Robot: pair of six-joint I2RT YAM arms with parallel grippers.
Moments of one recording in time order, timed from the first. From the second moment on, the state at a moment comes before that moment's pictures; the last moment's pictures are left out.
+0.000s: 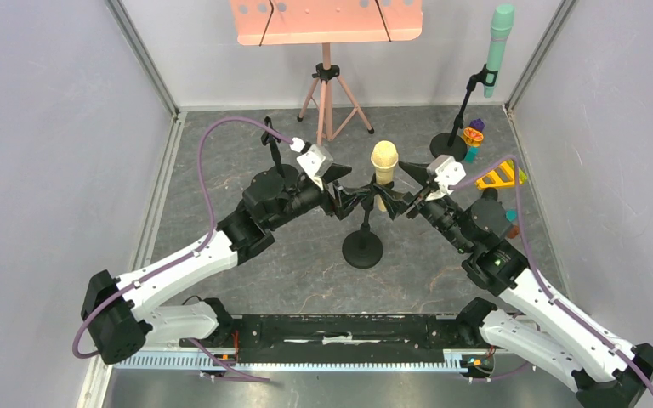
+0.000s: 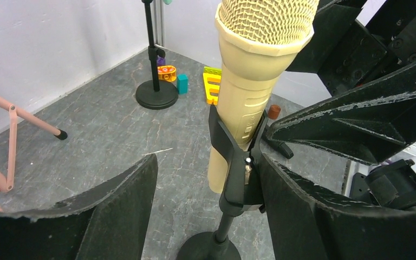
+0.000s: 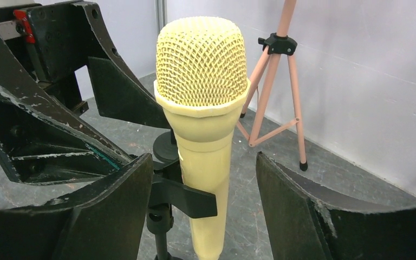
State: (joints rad) left arm -0.86 1.15 0.89 0.33 0.16 -0.11; right arm 0.72 0.74 0.71 0.20 -0.03 -0.08
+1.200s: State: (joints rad) left arm -0.85 1.15 0.90 0.29 0.22 -0.10; right arm 0.72 0.78 0.63 0.33 -0.08 -0.19
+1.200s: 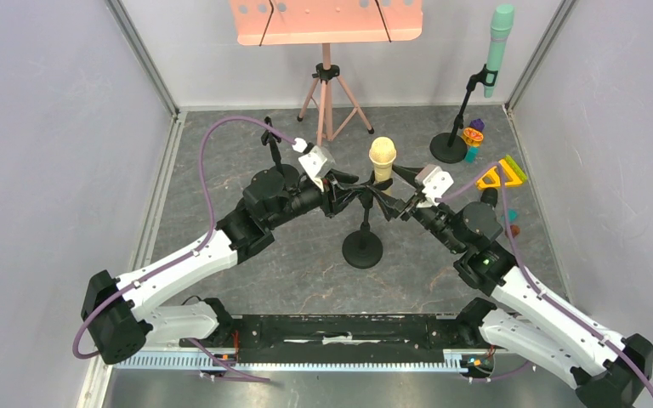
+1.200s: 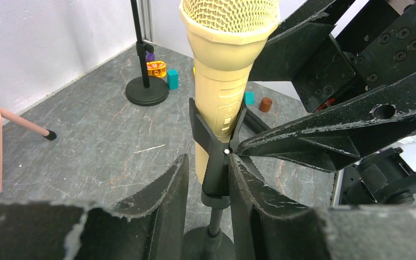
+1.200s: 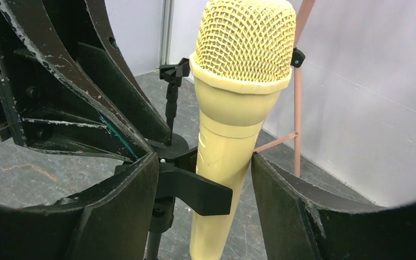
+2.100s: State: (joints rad) left arm -0.86 1.16 0.92 0.27 0.27 -0.01; right arm 0.73 0.90 0.75 0.24 0.06 -0.12
